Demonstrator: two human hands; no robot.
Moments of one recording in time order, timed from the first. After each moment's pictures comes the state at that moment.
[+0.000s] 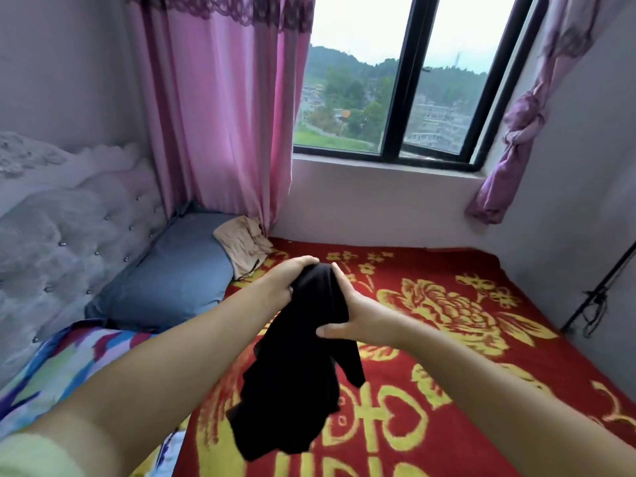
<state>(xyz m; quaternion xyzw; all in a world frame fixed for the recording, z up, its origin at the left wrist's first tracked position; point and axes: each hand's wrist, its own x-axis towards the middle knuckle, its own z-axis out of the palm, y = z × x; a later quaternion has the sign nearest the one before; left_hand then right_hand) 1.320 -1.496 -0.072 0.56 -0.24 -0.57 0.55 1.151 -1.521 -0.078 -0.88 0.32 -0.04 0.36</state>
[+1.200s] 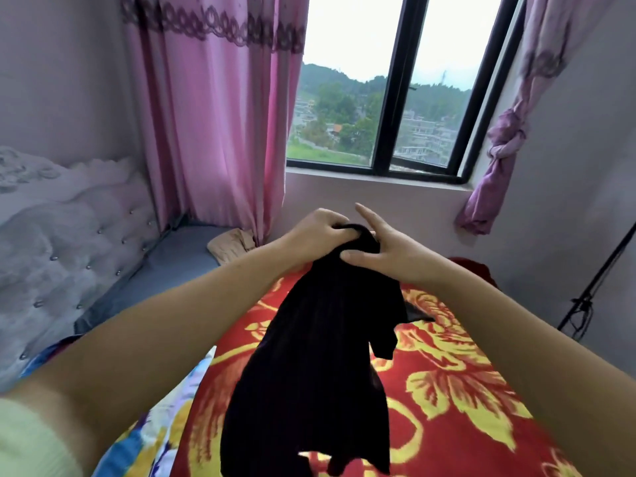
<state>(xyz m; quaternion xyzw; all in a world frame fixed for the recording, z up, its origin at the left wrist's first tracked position) 1.292 -1.483 0.020 0.57 -0.65 -0.23 0.45 1.127 -1.533 0.023 -0.86 0.34 -0.19 0.33</state>
